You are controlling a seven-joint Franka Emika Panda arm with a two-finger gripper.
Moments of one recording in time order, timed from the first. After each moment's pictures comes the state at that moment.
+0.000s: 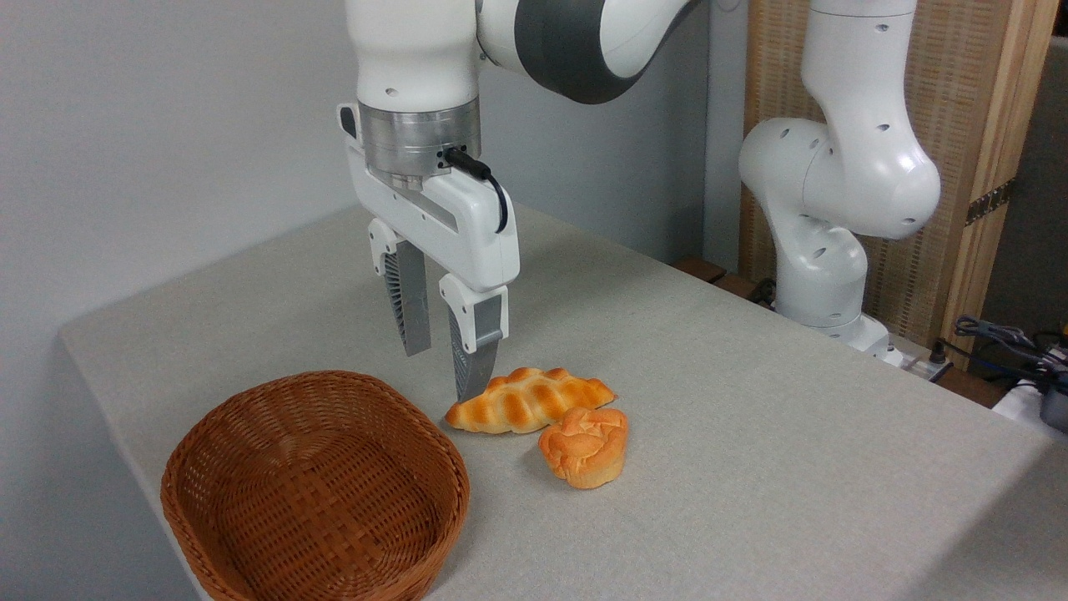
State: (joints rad) arm -0.05 -0.10 0.03 -1.93 -0.07 1.93 0.82
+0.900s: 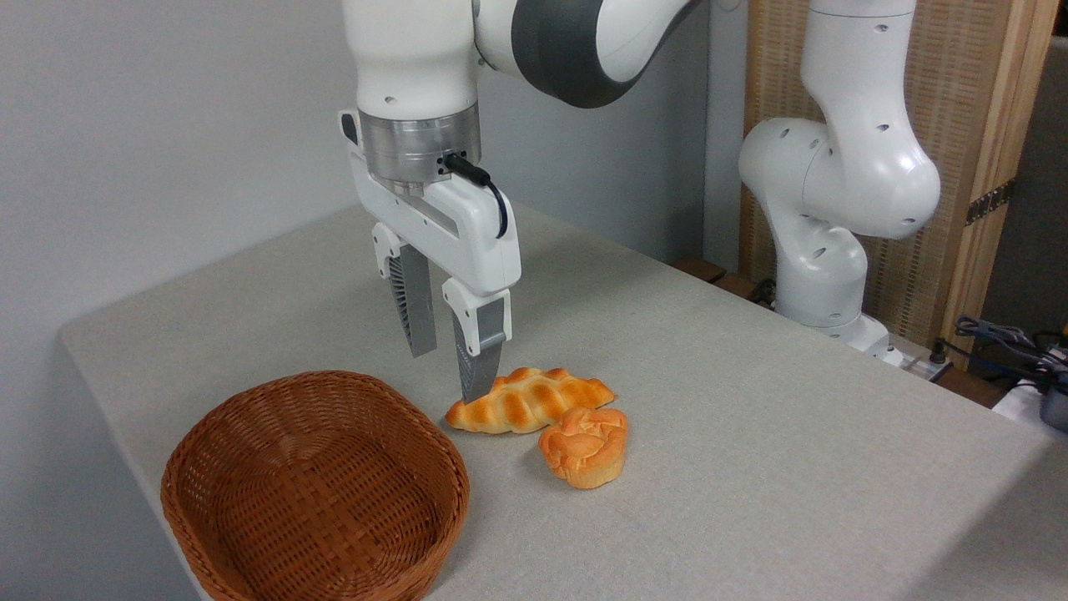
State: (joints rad) arm -0.05 -0.09 0.03 -1.93 -0.07 1.91 0.82
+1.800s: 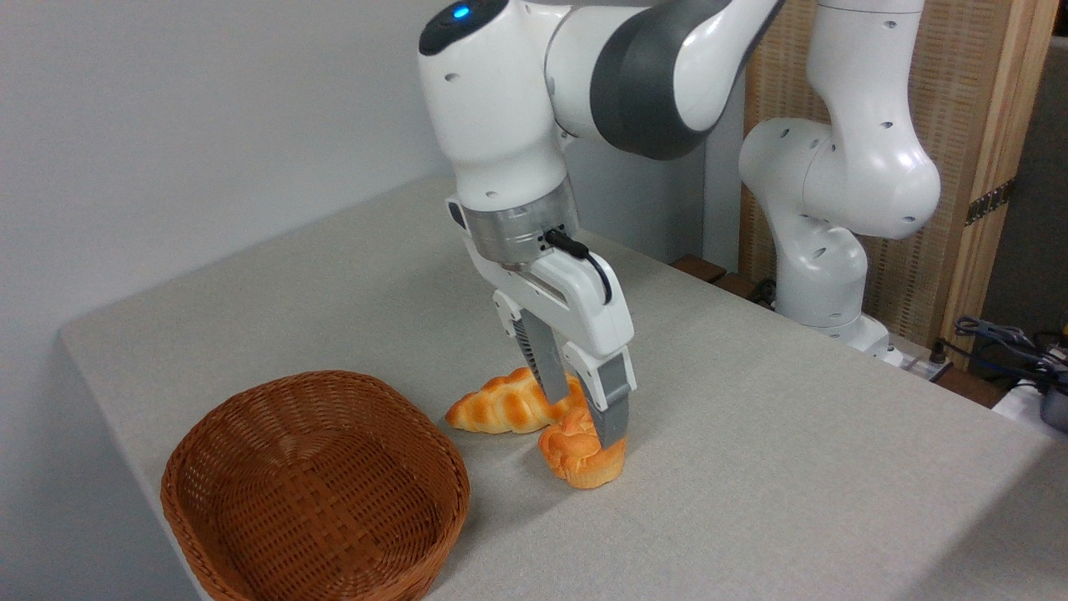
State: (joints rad) arm -0.05 -0.17 0.11 -2.16 0.09 1.87 0.92
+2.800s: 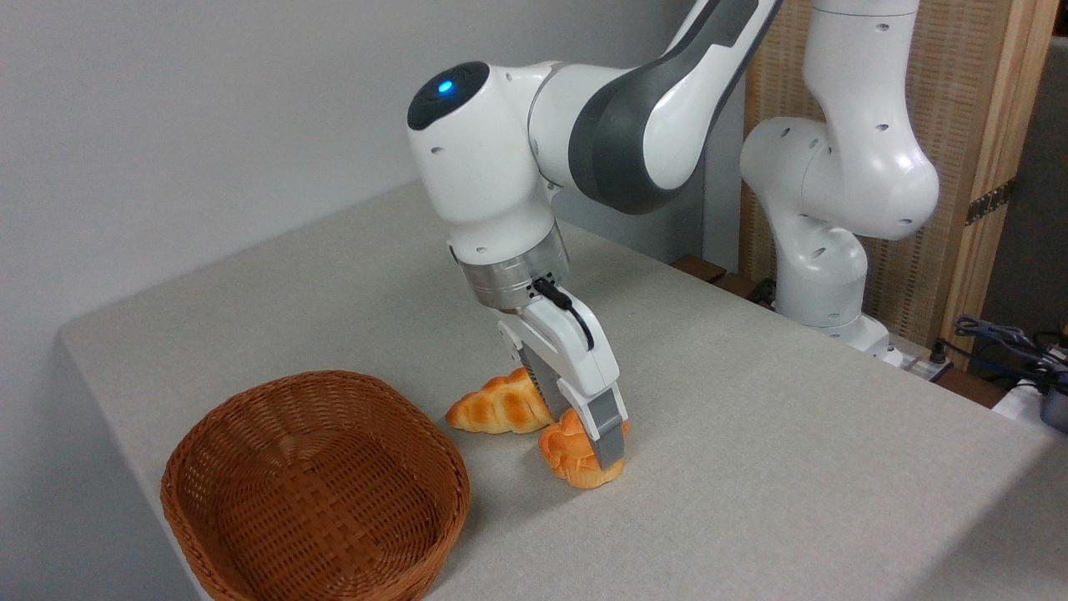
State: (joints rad) arm -0.09 -0.11 0.11 -2.20 0.09 1.91 0.94
